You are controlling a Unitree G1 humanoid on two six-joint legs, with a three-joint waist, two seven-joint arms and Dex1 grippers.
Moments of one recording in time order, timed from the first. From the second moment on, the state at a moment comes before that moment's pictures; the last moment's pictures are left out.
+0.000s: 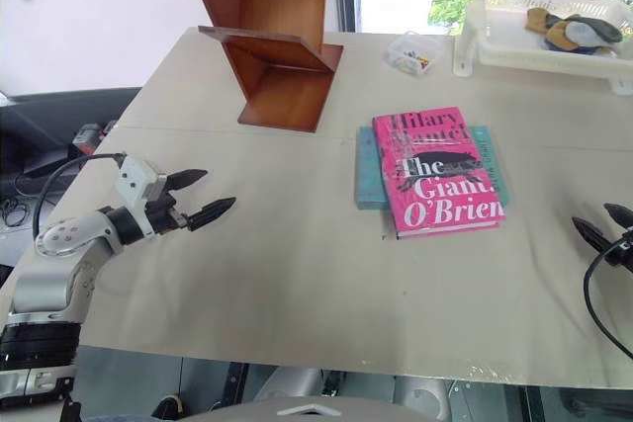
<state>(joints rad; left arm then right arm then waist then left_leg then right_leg) -0.15 0.74 0.23 0.03 -0.37 0.26 -0.90 -0.05 -0.86 -0.49 0.63 0.38 -0.17 0.97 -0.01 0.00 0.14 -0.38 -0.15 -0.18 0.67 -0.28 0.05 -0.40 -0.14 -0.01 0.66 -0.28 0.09</state>
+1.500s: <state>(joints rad) -0.18 0.88 0.31 -0.27 -0.72 0.44 -1.16 -0.50 -0.69 -0.23 0.81 0.14 -0.20 0.71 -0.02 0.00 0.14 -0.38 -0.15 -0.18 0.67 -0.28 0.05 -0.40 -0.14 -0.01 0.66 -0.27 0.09</state>
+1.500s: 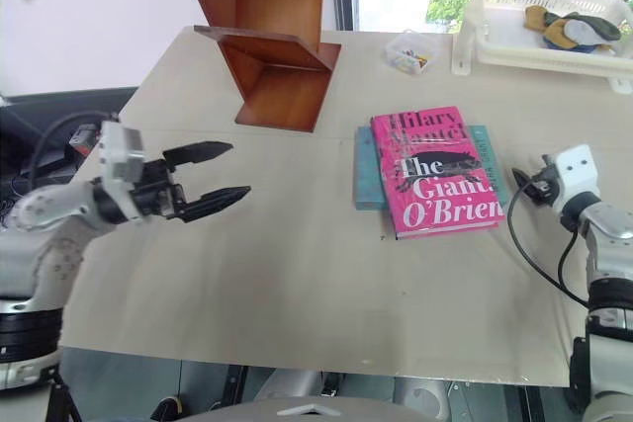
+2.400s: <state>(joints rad) -0.04 0.94 0.43 -0.29 -0.73 0.43 -1.23 -0.61 -0.51 -0.13 0.87 0.17 -0.29 1.07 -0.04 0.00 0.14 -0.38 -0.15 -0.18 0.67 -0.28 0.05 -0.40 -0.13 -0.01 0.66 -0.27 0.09</state>
